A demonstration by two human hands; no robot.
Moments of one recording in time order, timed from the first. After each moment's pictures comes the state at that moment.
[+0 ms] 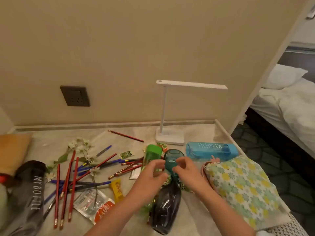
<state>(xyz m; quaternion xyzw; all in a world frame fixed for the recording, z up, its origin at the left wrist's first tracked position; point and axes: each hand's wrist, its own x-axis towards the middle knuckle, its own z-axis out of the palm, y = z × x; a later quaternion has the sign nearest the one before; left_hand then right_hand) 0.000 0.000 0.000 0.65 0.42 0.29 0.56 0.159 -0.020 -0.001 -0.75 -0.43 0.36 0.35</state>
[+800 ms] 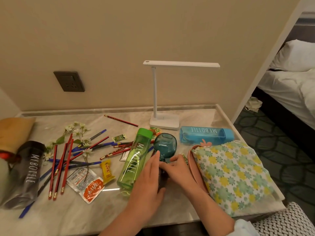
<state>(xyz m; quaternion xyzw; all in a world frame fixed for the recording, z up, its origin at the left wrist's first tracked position) 0.035 -0.073 -0.035 0.83 0.47 0.20 0.24 0.169 -0.047 -0.037 -0.74 -0.35 0.44 0.37</state>
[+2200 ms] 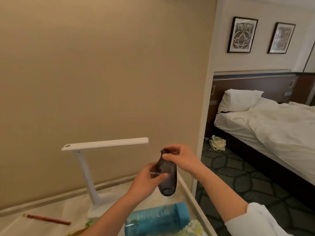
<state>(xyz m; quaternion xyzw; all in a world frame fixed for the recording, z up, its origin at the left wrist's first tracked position) 0.287 0.120 0.059 0.73 0.37 0.28 0.49 0.439 0.072 0.118 -0.66 -0.49 0.30 0.48</state>
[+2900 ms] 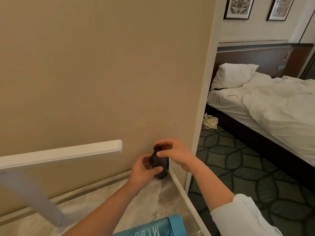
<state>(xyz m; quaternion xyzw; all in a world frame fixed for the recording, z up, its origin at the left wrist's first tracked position) 0.372 0.216 -0.025 0.64 0.41 0.30 0.58 0.512 0.158 0.044 -0.66 -0.44 0.37 0.48</state>
